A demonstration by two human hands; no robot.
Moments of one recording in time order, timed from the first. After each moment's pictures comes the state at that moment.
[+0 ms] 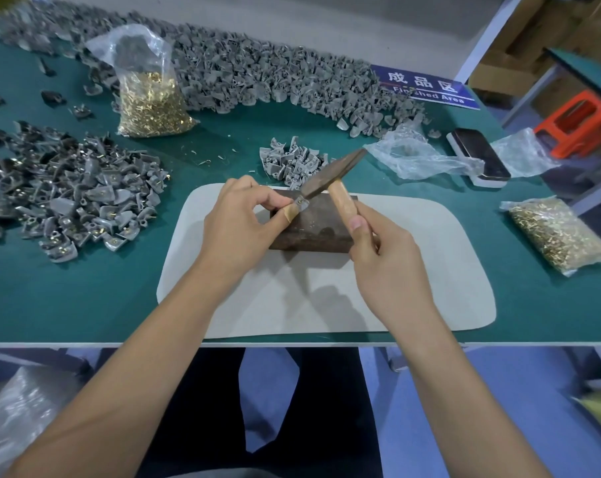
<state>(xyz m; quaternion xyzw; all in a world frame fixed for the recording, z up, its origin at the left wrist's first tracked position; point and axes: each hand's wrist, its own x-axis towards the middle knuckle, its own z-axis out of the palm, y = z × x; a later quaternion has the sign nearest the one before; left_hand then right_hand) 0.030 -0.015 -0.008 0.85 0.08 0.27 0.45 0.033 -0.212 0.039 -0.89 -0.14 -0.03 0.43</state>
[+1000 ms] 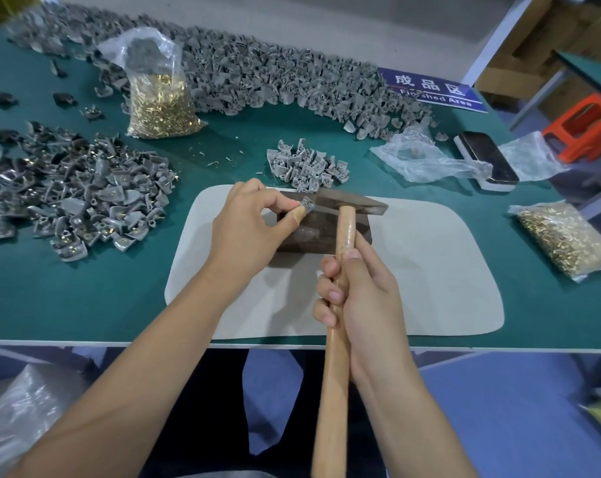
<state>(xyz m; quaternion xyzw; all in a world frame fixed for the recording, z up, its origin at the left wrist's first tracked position) 0.030 -0.017 -0.013 0.85 0.09 0.28 0.44 -0.017 -0.177 0.043 -0.56 0.05 0.17 0.81</state>
